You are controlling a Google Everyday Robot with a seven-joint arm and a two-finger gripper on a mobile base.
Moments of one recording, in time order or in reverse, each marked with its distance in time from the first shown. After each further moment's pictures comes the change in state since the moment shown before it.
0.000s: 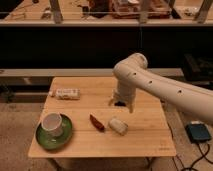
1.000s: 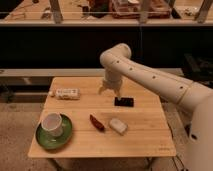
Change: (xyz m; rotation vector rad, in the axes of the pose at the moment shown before) arm 0.069 -0.085 0.015 0.038 0.012 -0.040
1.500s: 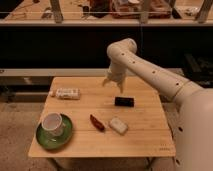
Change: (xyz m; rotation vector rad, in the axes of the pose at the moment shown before) arm 0.049 0.033 0.004 0.032 0.003 0.105
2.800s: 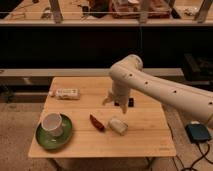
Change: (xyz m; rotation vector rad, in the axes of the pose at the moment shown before) arm -0.113 0.020 -0.013 -0.007 -0.024 -0.017
